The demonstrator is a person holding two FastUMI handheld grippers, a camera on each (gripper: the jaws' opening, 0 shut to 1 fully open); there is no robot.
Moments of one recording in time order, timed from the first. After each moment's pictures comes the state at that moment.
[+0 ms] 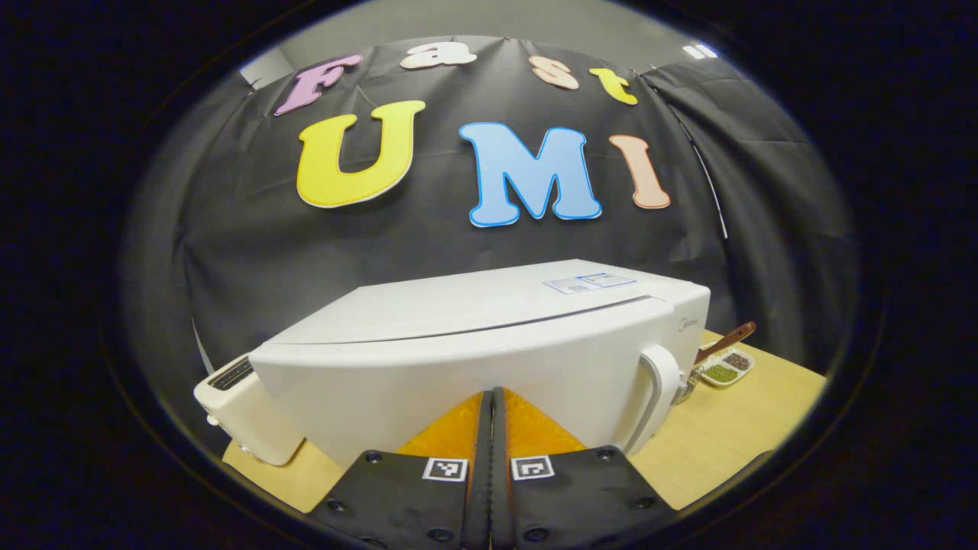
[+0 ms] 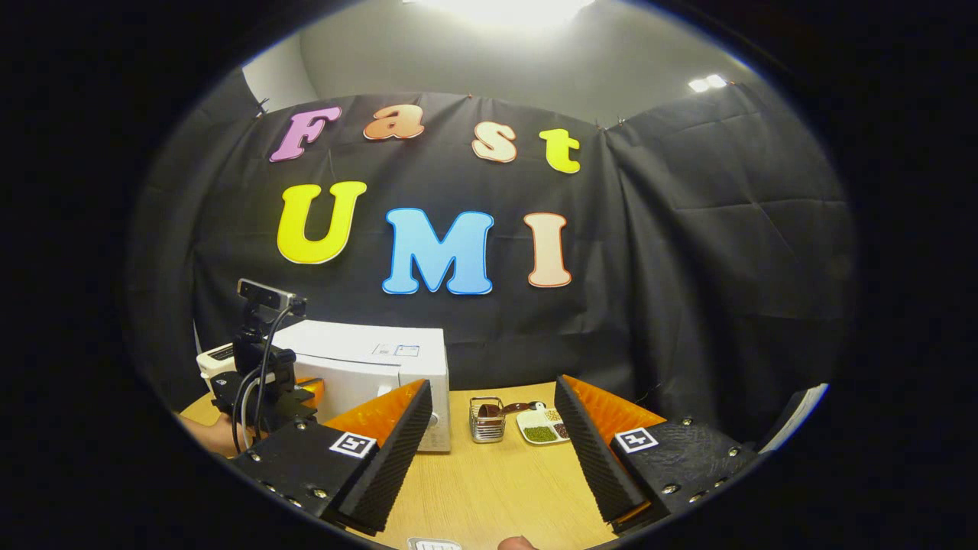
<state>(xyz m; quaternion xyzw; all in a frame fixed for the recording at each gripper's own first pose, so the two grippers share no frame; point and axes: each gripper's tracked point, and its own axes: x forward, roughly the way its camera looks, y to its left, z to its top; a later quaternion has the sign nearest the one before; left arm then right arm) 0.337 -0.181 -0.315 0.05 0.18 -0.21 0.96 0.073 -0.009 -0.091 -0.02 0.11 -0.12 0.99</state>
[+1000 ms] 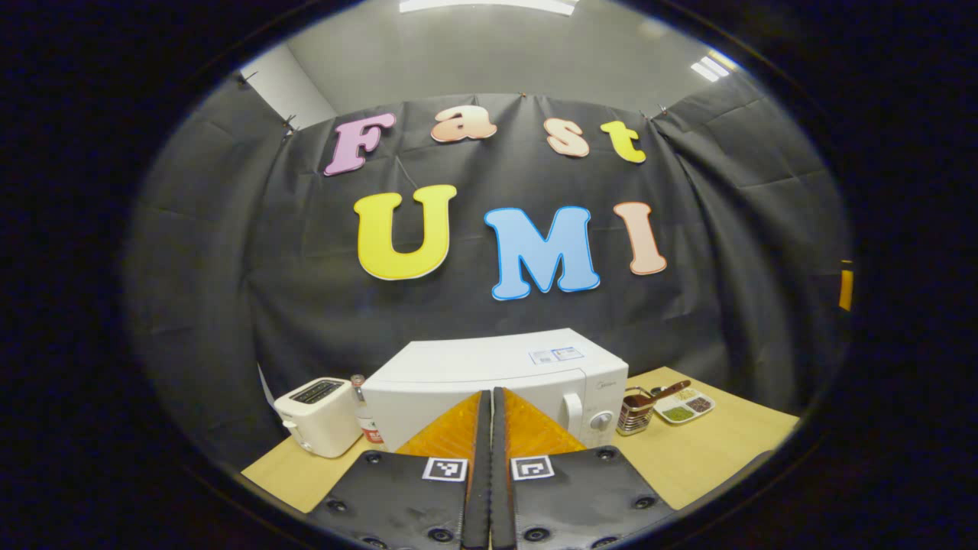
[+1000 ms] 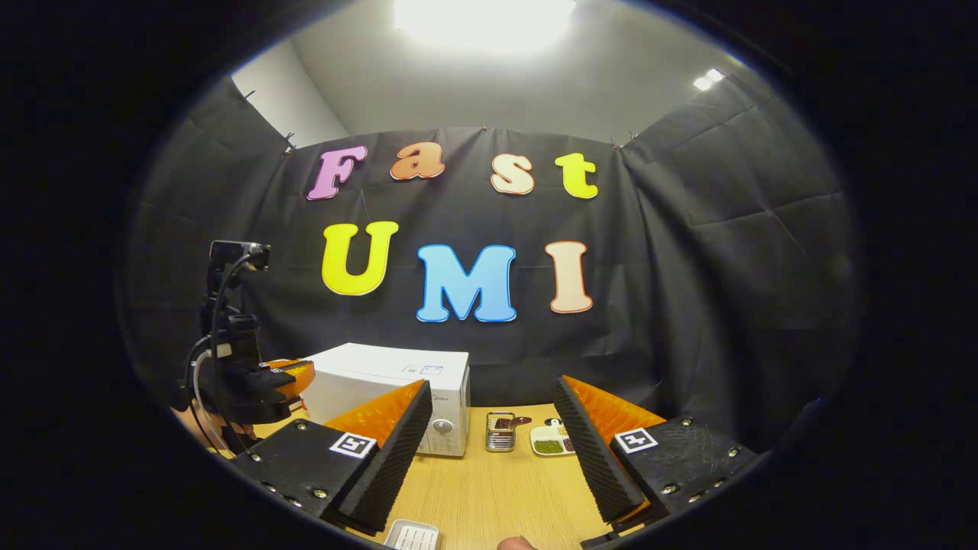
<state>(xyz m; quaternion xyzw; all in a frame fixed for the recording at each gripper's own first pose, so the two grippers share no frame) 0.176 -0.145 -0.137 0.02 0.10 -0.14 0.99 0.010 -0.039 -0.046 0.01 0.06 -0.03 1.00</state>
